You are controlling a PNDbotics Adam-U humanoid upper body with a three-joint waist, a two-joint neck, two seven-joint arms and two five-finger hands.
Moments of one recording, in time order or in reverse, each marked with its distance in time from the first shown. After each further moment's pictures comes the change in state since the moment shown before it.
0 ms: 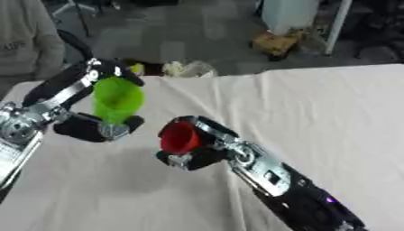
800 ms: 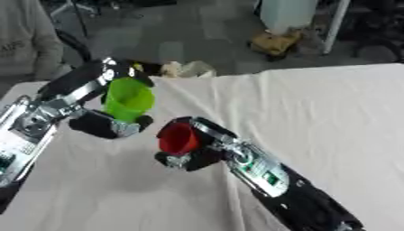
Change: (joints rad) left arm -0.046 -0.039 -0.019 0.047 -0.095 0.025 -0.043; right arm 0.000 0.008 0.000 0.000 0.000 -0.003 0.007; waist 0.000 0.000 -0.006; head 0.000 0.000
